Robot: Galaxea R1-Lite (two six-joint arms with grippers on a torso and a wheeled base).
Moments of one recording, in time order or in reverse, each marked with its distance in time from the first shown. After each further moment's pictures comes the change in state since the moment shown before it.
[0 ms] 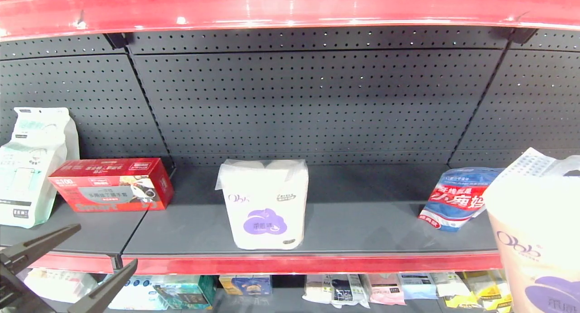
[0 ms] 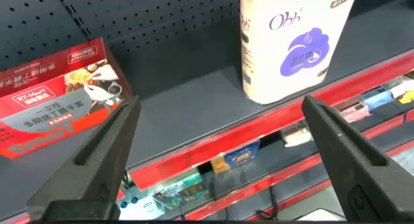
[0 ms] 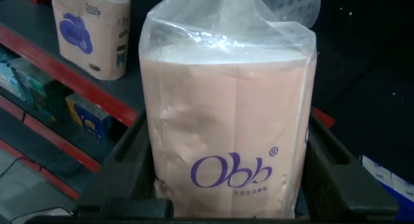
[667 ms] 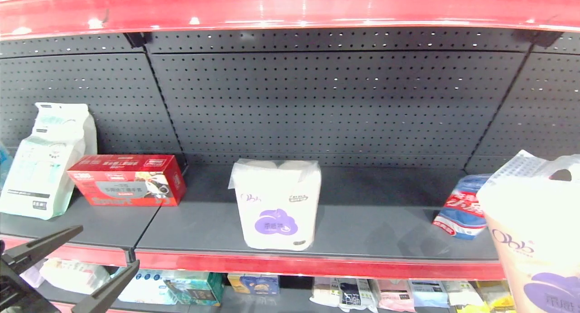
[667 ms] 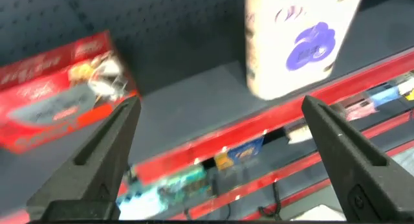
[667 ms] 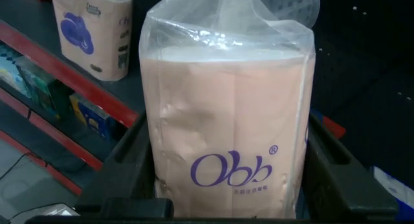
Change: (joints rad) left arm 0.000 0.007 0.004 0.001 0.002 0.002; right arm 0.001 0.048 -0.009 -0.002 -0.009 -0.001
